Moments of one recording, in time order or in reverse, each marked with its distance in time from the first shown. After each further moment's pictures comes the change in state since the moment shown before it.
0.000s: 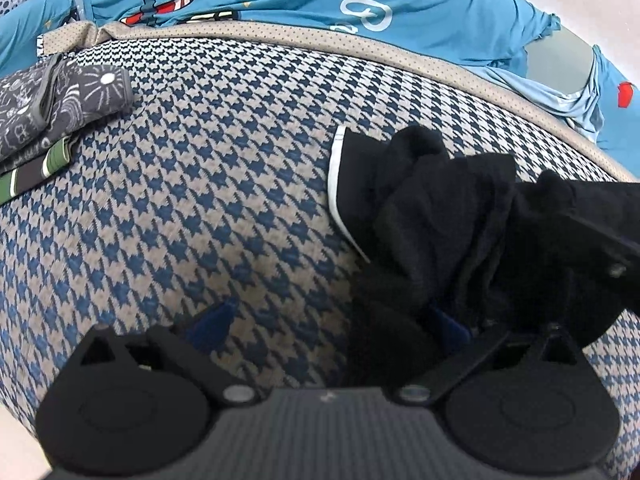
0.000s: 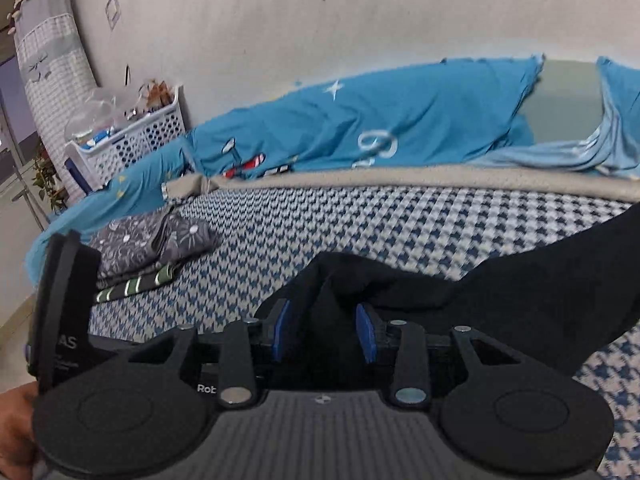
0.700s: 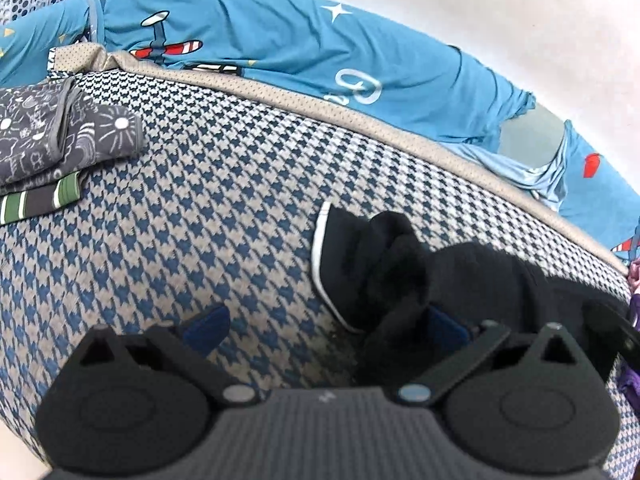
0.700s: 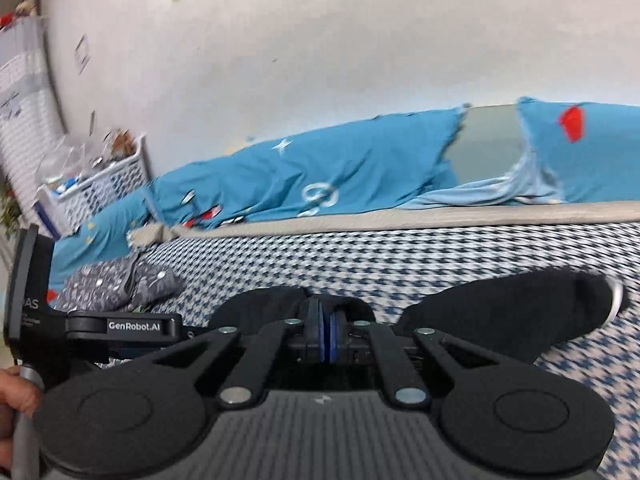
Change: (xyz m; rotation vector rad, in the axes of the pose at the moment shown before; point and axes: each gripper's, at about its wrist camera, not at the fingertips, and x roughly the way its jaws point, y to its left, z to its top) left arm -0.048 0.005 0.018 -0.085 -0.154 -0.118; right arm -0.091 -0.011 -0.005 0.072 -0.174 -0.172
